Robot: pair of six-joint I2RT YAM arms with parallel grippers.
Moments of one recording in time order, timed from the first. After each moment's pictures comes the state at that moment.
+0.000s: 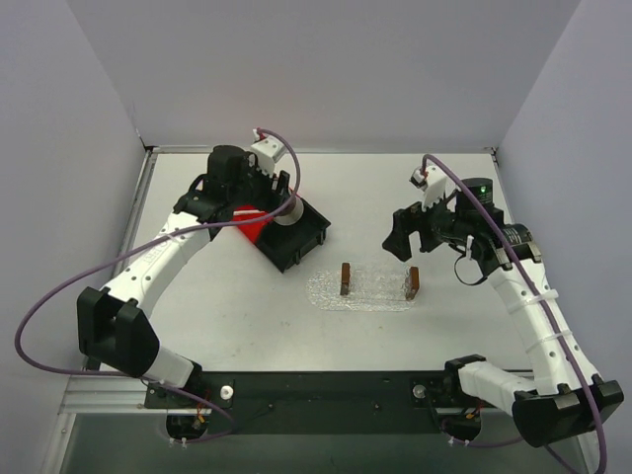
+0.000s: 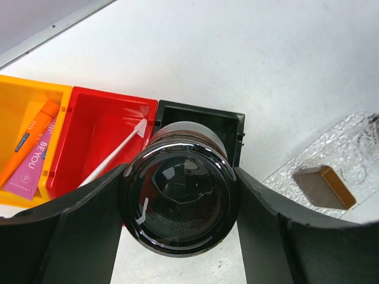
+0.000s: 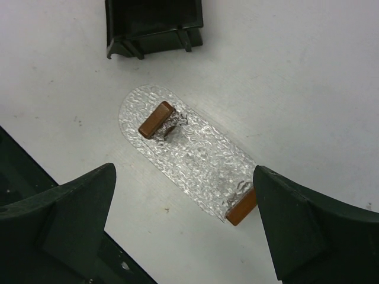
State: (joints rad) left arm -0.42 1.50 1.33 -0.33 0.21 0.08; right arm 0.24 1.07 1.17 -0.78 -0.41 -0.16
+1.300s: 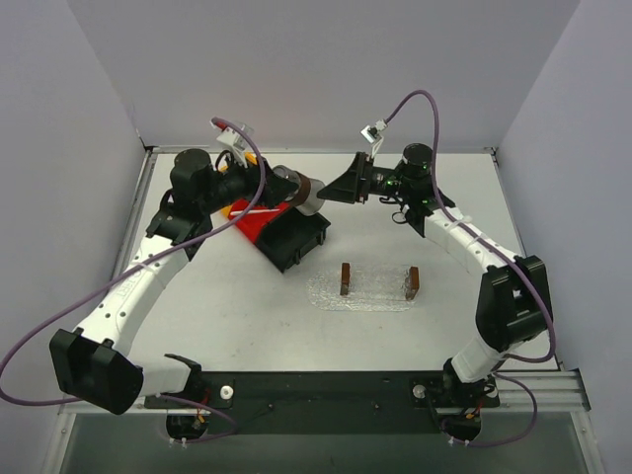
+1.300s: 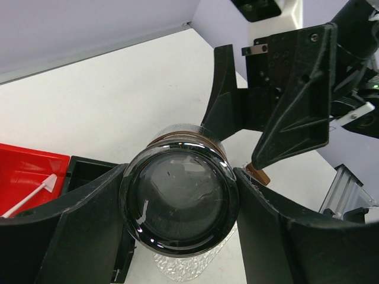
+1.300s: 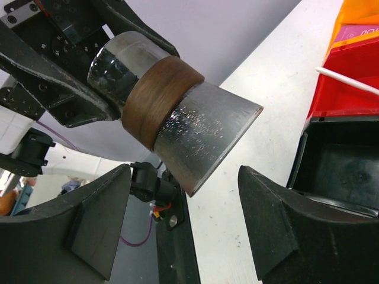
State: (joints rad) left arm -0.36 1.28 1.23 -0.08 0.49 -0.34; right arm 0.36 1.61 1.20 0.37 -1.00 0.77
